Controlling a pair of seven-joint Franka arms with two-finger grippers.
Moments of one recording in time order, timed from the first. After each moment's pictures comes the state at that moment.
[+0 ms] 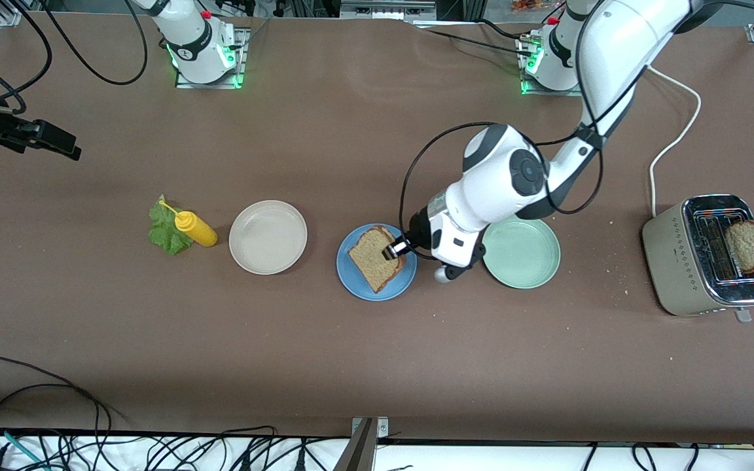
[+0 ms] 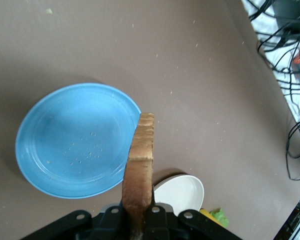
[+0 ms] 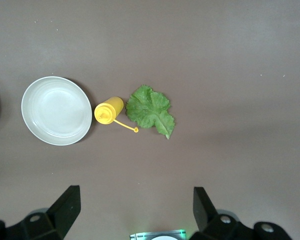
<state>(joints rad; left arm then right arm) -0.04 0.70 -0.67 -1.56 -0.07 2.55 -1.10 0.07 0.02 -0.07 -1.60 0.00 1.51 0.12</state>
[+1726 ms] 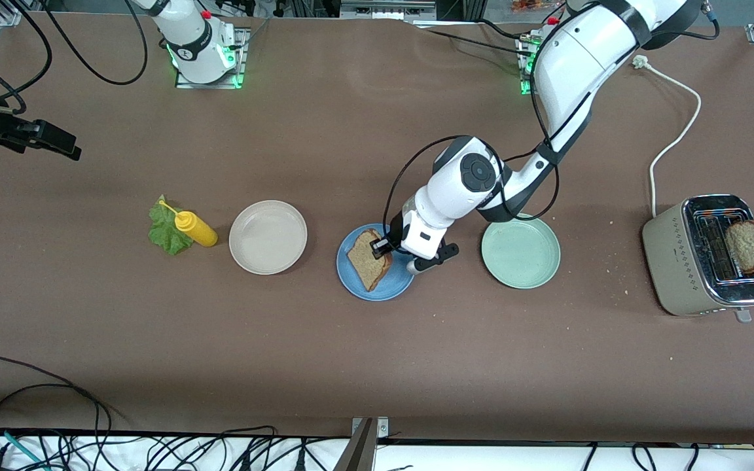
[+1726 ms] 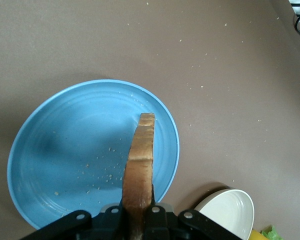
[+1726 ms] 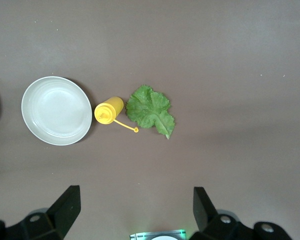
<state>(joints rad) -0.18 0.78 -0.56 -1.62 0.06 2.71 -1.10 0.07 0.02 -0.07 -1.60 0.00 1.51 0.12</state>
